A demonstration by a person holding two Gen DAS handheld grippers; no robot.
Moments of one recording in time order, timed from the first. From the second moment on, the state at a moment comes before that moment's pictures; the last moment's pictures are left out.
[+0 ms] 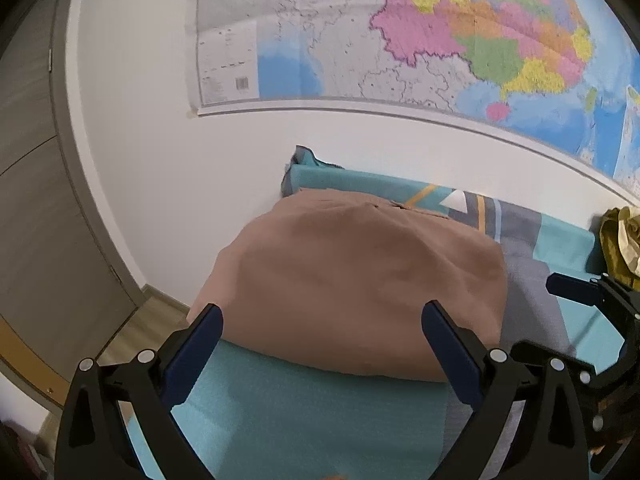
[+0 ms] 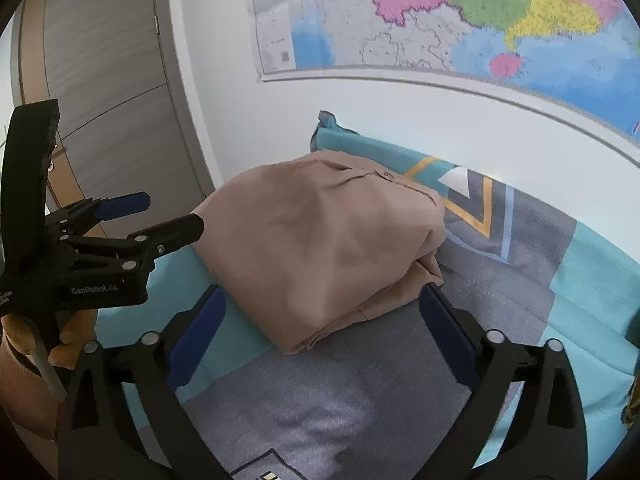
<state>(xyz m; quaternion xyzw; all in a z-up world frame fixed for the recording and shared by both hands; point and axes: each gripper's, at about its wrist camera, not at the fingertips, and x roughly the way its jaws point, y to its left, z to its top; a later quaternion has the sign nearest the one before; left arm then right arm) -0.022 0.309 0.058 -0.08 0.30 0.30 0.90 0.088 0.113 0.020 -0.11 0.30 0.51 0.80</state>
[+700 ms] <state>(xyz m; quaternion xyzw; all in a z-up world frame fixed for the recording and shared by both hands) -0.040 0.280 0.063 -0.08 0.30 0.34 0.89 0.062 0.094 0.025 -0.09 0.31 0.52 0.80</state>
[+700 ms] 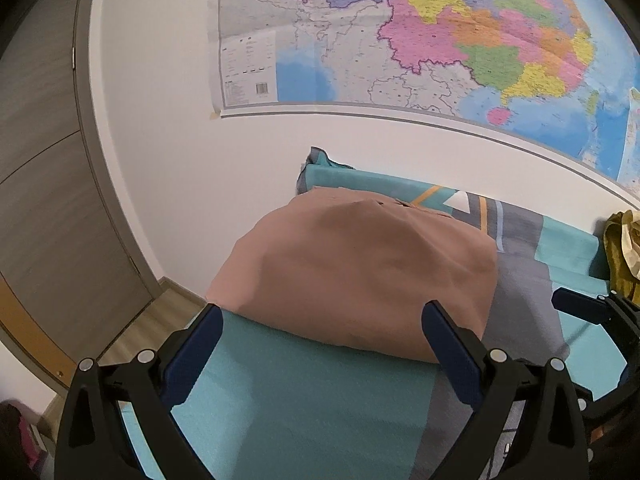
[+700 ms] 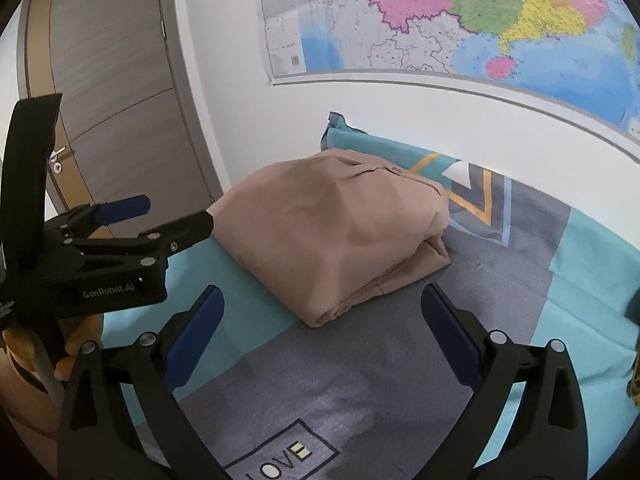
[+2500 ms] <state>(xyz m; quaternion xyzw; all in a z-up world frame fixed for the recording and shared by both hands) -0.067 0.254 0.064 -0.09 0.28 0.34 0.89 0.035 0.066 0.026 -0.09 0.30 0.52 0.80</state>
